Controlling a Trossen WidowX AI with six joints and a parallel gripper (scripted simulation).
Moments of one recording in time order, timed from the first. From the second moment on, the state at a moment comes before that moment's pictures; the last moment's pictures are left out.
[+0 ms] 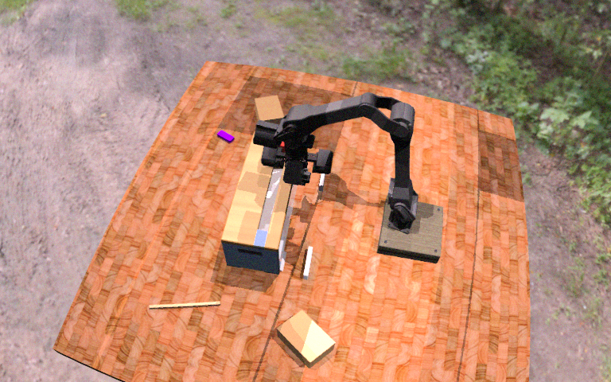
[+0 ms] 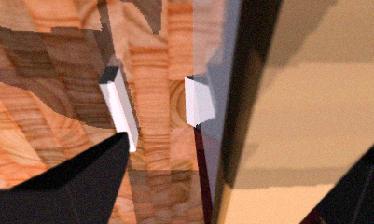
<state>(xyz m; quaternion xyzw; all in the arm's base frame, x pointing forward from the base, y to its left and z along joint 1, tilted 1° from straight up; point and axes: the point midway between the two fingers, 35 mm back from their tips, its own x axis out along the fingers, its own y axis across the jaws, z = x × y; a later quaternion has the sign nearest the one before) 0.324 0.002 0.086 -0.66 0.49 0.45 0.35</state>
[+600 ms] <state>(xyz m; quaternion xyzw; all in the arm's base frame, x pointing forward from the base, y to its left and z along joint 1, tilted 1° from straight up) 0.328 -0.015 0.103 -0.66 0.50 0.45 0.34</state>
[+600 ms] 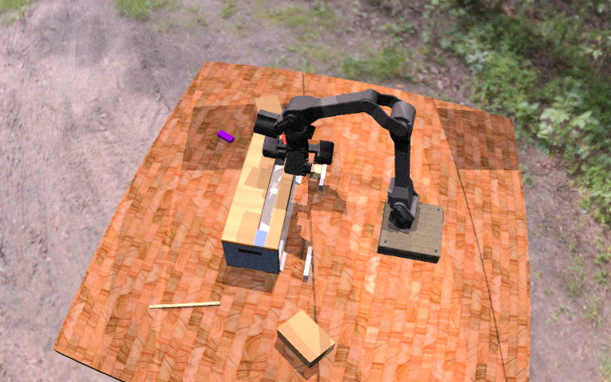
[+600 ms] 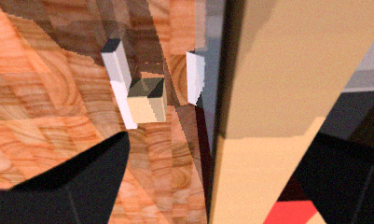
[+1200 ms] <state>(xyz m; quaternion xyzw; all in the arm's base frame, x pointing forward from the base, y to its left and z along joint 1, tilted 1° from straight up) 0.327 -0.027 0.148 -0.59 0.54 0.39 0.45</state>
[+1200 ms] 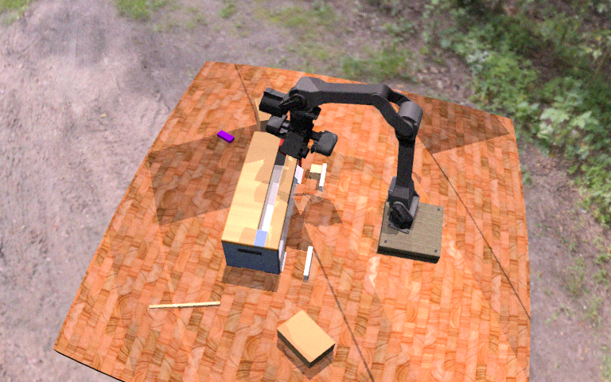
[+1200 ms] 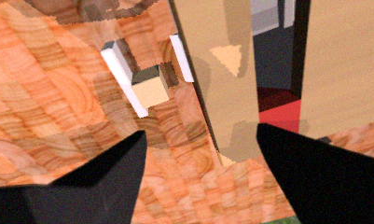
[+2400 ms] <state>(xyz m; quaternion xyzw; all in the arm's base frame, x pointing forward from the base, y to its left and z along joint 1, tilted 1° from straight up) 0.314 -0.055 0.150 0.07 0.62 -0.12 0.77</state>
